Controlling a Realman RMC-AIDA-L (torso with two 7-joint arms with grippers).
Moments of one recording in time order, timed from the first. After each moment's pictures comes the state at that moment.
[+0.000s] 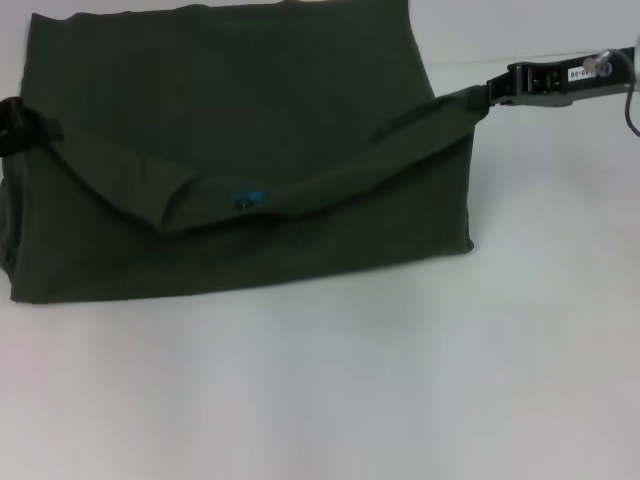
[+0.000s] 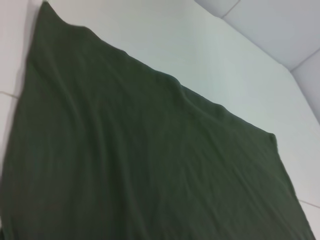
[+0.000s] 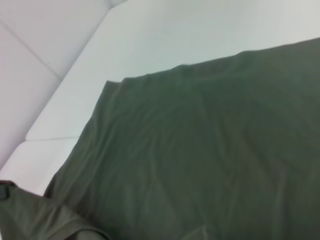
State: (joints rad) left arm -0.79 -1.95 -2.72 -0.64 -0.71 1.20 -2.43; right arm 0.76 1.96 -0.55 -0.80 -2.36 -1.39 2.34
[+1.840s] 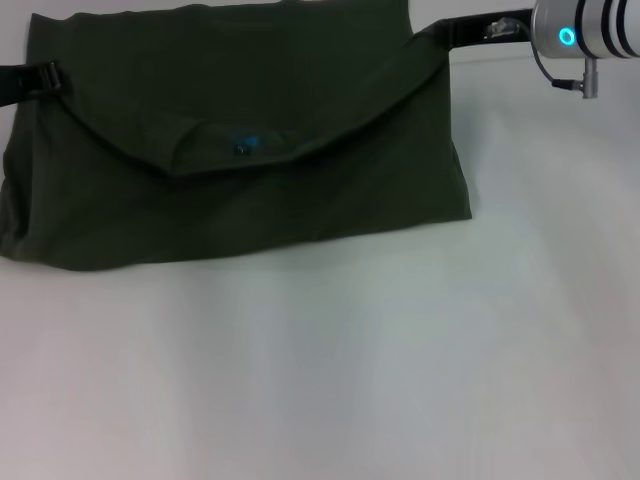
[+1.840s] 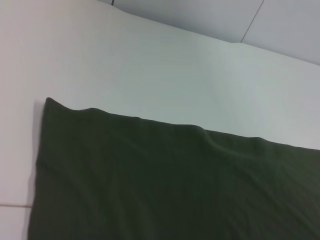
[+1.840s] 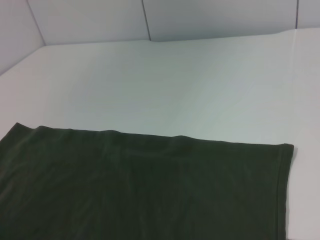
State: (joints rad) left arm -0.85 -2.00 -2.45 -0.65 -0.70 0.83 -2.42; right arm 0.83 2.05 -0.86 -0.74 -2.37 -0.76 2.32
